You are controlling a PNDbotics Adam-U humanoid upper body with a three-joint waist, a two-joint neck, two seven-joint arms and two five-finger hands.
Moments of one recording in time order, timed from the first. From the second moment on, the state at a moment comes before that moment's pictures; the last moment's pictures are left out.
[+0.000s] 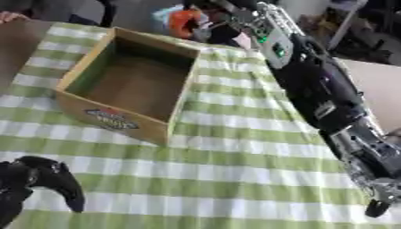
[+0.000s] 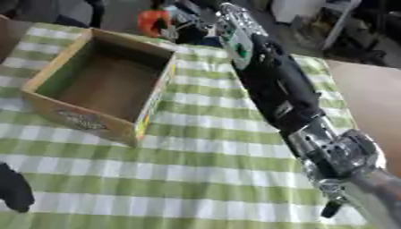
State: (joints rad) left arm -0.30 0.29 -0.22 -1.99 0.19 -0.16 -0.83; right arm -1.10 -0.43 0.15 -0.98 0.81 -0.59 0.22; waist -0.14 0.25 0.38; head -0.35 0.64
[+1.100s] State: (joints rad) left arm -0.31 0.28 -0.21 -1.99 0.23 -0.13 -0.91; right arm -1.08 -0.32 0.18 -0.97 1.10 -0.66 0.29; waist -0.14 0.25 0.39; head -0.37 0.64
